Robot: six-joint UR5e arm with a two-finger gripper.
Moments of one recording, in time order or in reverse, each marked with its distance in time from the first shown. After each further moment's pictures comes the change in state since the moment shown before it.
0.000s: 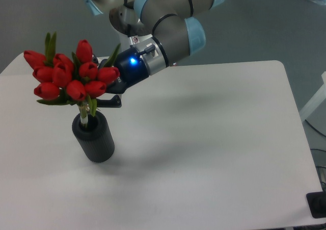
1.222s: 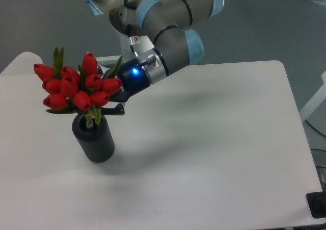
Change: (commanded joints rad) arm -0.014 -0.067 -0.133 0.015 0.015 0.220
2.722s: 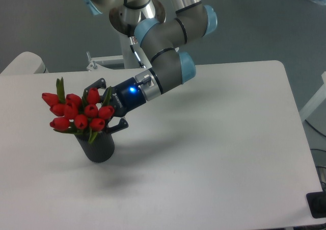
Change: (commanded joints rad) arm -0.005 -0.075 -0.013 0.041 0.054 0.037
